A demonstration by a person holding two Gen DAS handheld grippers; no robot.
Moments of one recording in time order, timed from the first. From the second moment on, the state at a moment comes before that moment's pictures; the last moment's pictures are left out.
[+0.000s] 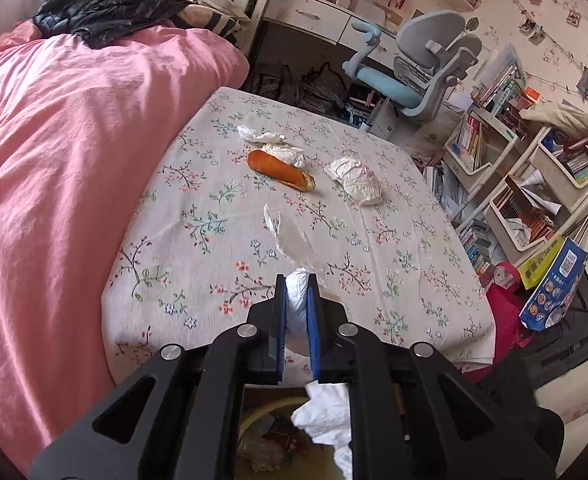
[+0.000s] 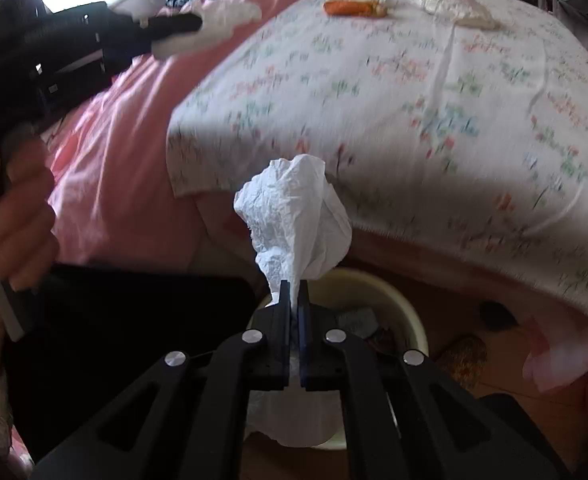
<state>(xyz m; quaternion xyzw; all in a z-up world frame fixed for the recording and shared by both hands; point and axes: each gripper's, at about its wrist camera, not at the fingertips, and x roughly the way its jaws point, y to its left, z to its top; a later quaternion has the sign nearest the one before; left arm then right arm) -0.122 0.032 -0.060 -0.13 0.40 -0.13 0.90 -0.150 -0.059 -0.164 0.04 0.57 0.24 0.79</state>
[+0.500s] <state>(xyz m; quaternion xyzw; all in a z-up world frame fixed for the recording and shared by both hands) -0.187 -0.037 -0.118 0.01 0.51 -0.18 0.84 -0.149 -0.141 -0.106 0.12 0.45 0.08 0.88</state>
